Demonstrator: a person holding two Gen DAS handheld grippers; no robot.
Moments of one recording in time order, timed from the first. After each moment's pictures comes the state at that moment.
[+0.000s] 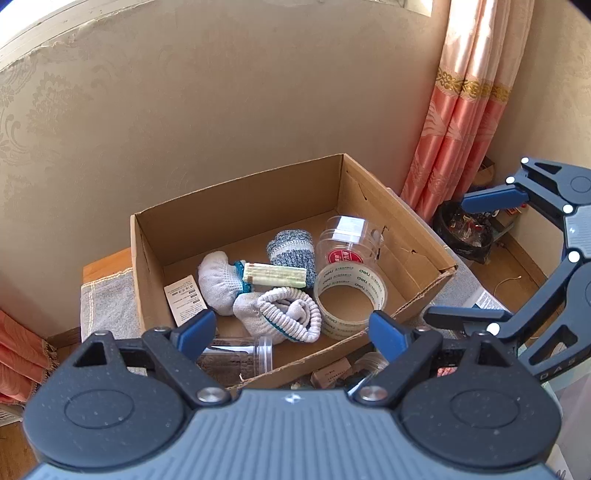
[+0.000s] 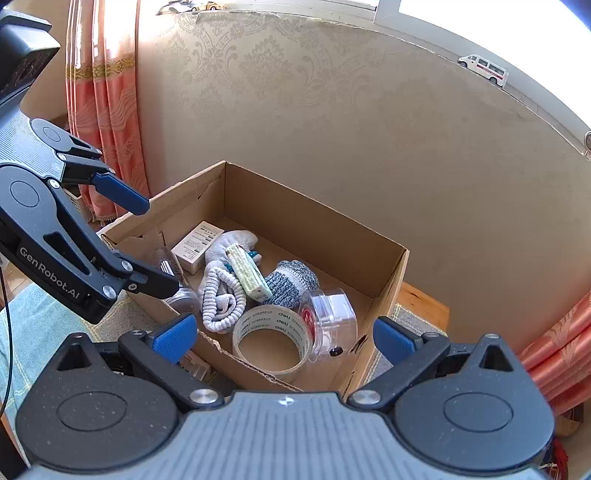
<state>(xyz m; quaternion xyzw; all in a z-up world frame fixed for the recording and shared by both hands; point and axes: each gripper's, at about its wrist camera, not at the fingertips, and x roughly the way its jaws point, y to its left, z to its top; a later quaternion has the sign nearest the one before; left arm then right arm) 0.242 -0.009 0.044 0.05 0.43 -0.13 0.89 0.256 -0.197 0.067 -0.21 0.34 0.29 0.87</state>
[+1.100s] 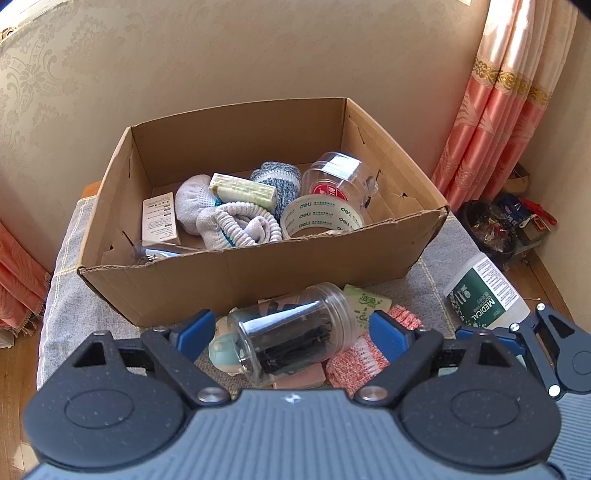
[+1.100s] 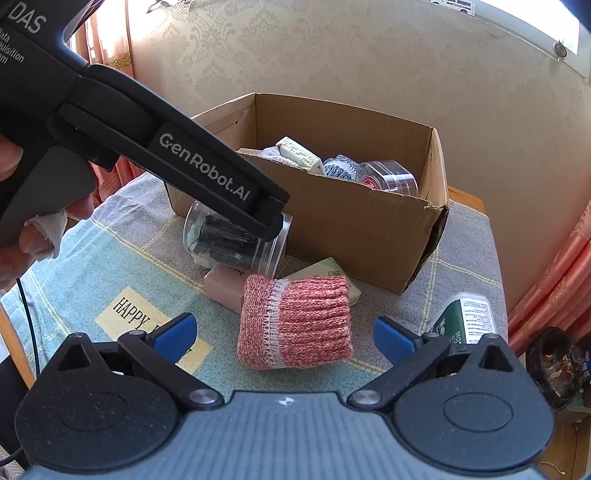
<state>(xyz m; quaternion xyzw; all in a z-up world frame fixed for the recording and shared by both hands) 0.199 -0.064 -0.019 0.00 0.45 -0.04 0.89 0.154 -0.214 -0.037 -0.13 0.37 0.27 0.88</state>
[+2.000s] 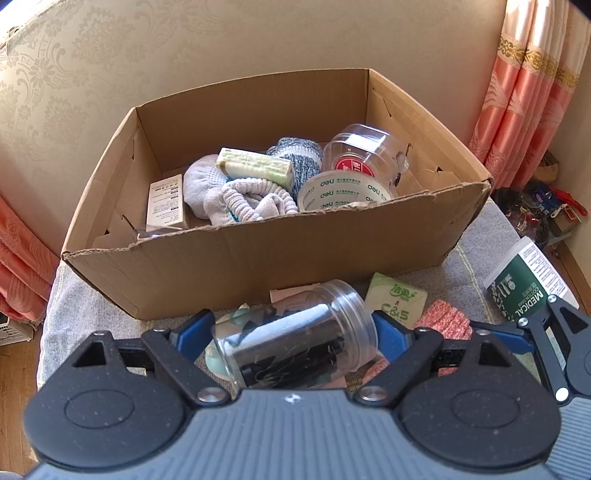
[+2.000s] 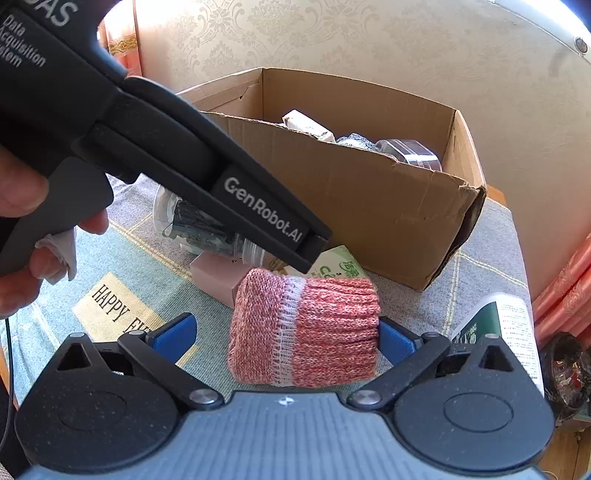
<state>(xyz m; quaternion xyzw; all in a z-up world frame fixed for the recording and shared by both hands) 0.211 -0.073 -0.052 0.03 0.46 -0.01 0.89 0.175 -0.203 -0.067 -0.14 0.38 0.29 0.87</state>
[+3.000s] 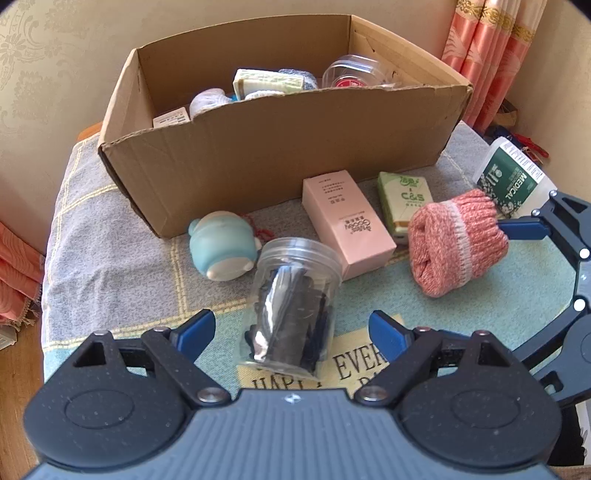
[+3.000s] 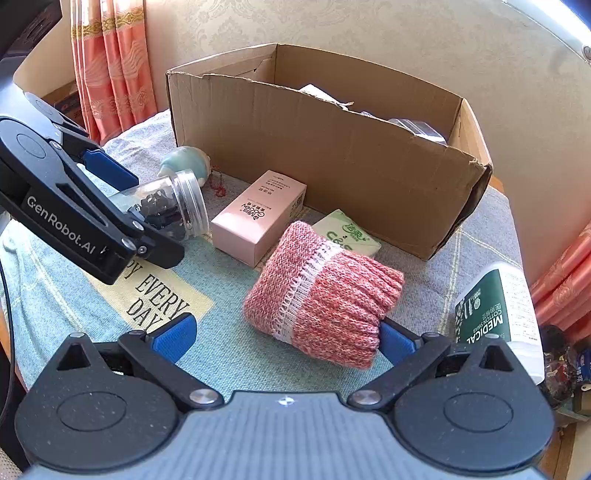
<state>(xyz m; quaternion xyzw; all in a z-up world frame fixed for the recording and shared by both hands) 0.163 -0.012 -0.071 0.05 0.51 -0.09 0.85 0.137 -0.202 -0.064 -0.18 0.40 0.27 0.86</state>
